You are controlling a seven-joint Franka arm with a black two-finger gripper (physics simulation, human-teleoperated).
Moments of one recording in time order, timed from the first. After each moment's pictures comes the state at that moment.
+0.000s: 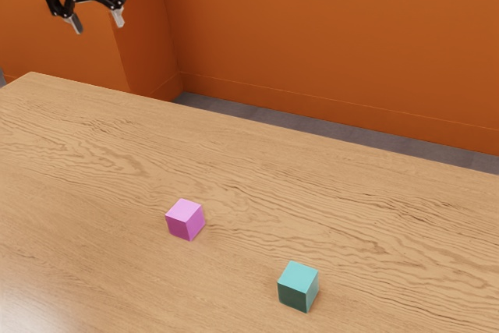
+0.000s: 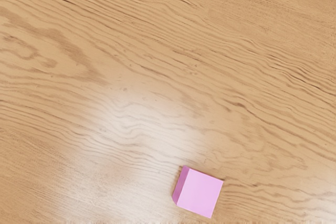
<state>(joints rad) -0.35 0.19 0.68 -1.15 -0.22 1.43 -0.10</state>
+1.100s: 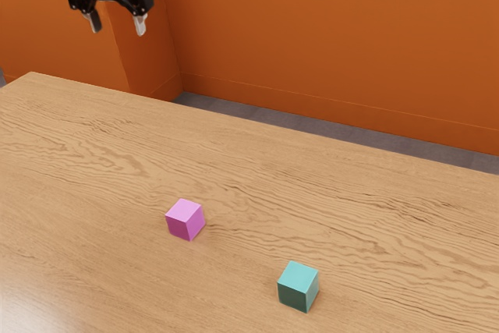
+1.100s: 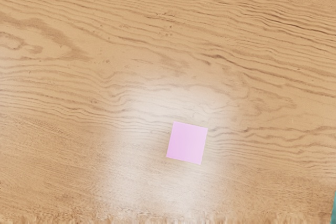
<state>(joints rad) -0.79 0.10 0.84 -1.19 -0.04 1.27 -0.15</state>
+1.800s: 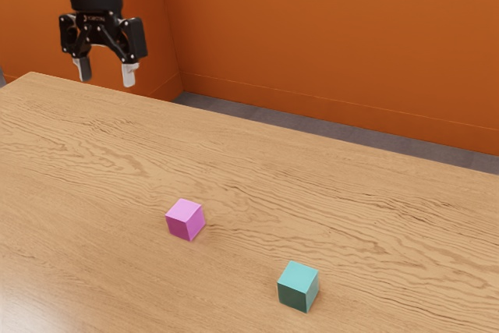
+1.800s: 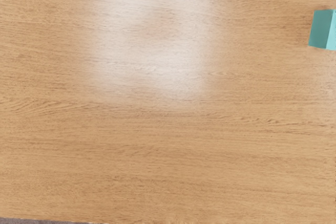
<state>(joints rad) -0.95 -0.06 0.84 -1.36 -0.03 1.08 -0.21</state>
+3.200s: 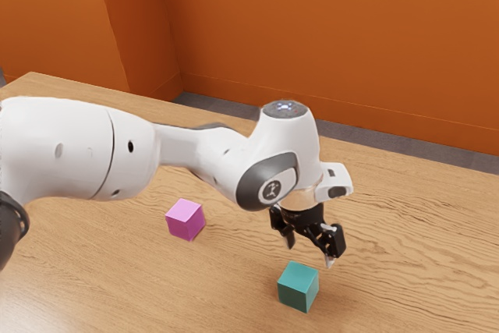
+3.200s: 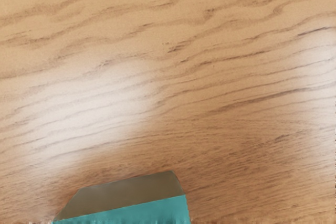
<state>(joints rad) -0.98 0.36 0.46 -1.90 -0.28 2.27 -0.20</state>
